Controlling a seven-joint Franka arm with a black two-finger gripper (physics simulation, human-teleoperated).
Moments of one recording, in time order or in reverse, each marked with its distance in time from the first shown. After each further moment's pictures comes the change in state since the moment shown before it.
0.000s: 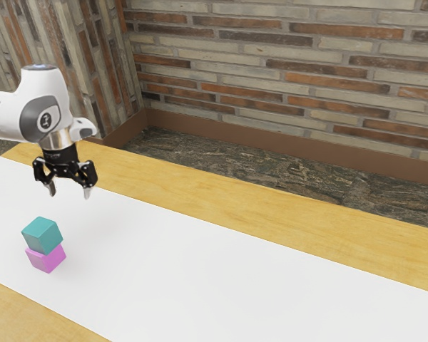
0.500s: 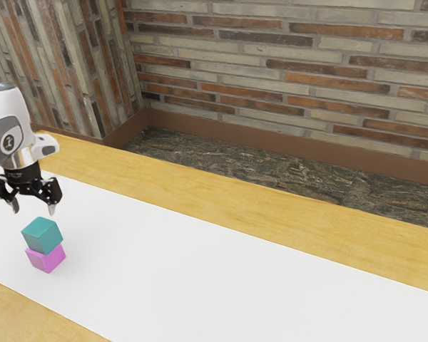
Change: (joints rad) arm 0.146 -0.113 0.001 -0.170 0.033 0.098 0.051
